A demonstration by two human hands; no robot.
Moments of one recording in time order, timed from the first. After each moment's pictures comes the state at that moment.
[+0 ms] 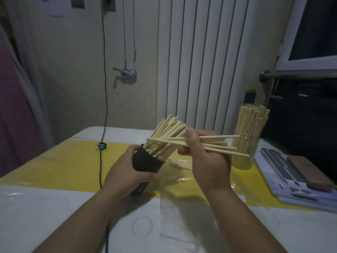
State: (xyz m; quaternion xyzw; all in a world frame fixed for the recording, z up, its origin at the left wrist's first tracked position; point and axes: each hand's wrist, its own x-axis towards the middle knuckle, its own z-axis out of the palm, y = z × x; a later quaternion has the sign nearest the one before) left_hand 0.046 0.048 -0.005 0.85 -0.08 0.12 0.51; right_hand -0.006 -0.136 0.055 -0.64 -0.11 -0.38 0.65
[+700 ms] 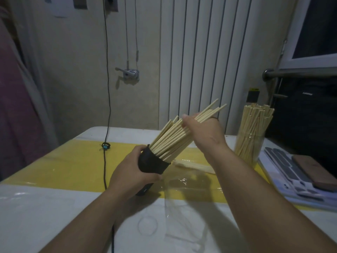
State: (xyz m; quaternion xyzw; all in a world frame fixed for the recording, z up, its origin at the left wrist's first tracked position) left_hand 0.047 0.047 -0.007 0.86 -0.10 0.13 0.49; right_hand 0.049 -0.145 0.092 -0.80 0.00 -0.25 0.55
